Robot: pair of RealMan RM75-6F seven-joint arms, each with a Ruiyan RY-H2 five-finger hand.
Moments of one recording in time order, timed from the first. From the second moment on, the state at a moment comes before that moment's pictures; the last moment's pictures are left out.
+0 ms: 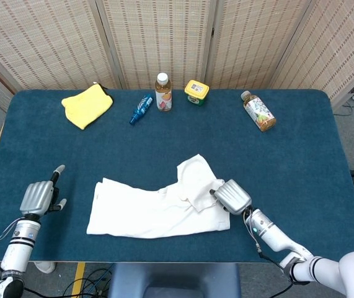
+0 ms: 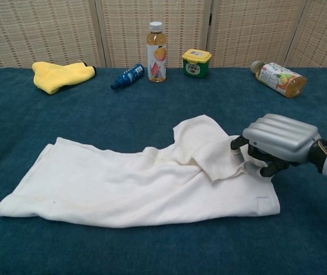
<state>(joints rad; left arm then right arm) -0.42 -1.32 -0.13 -1.53 1.09 1.11 0.19 0.63 -1.66 -0.02 -1.06 -1.62 1.05 -0.12</state>
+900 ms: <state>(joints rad) -0.40 -1.30 -0.13 -1.53 1.10 1.13 0.17 0.77 -1.83 0.20 -0.86 -1.43 0.99 -0.13</state>
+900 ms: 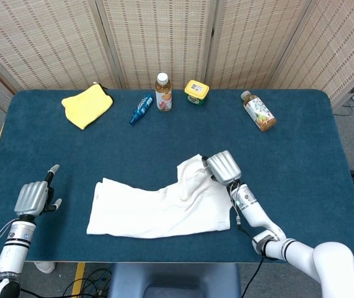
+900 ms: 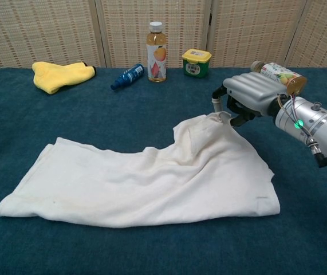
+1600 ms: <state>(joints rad) -0.38 -1.31 -0.13 -1.50 1.10 1.12 0.15 0.89 -1.99 0.25 -0.56 -1.36 0.90 -0.13</state>
